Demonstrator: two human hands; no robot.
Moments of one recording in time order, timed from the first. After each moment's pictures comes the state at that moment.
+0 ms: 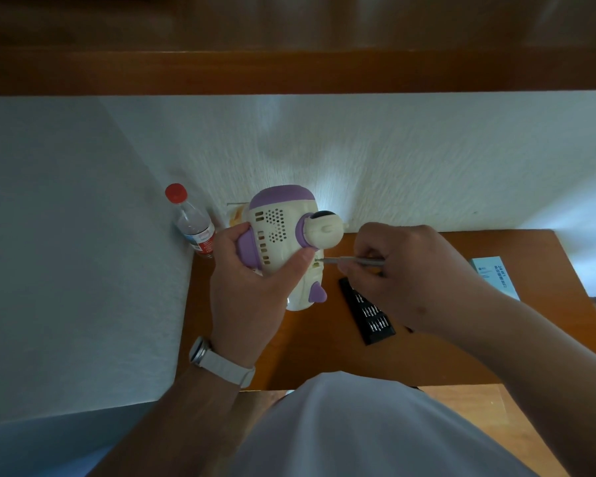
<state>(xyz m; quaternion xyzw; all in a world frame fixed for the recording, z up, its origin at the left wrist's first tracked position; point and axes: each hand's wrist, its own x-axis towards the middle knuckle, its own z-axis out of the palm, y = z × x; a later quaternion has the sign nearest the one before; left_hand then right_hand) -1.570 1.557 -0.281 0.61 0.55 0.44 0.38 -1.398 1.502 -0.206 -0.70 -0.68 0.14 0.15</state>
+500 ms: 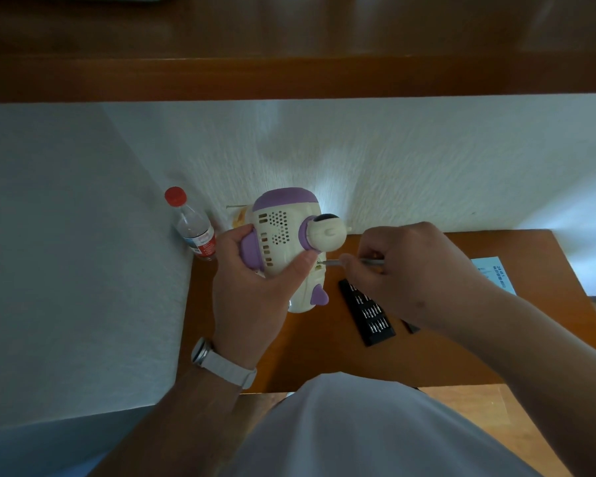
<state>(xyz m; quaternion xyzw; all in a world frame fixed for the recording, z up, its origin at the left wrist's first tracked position) -1.569 1.556 -0.275 0.59 0.54 0.44 0.40 -1.397 1.505 -0.207 -0.72 -0.67 0.12 0.14</state>
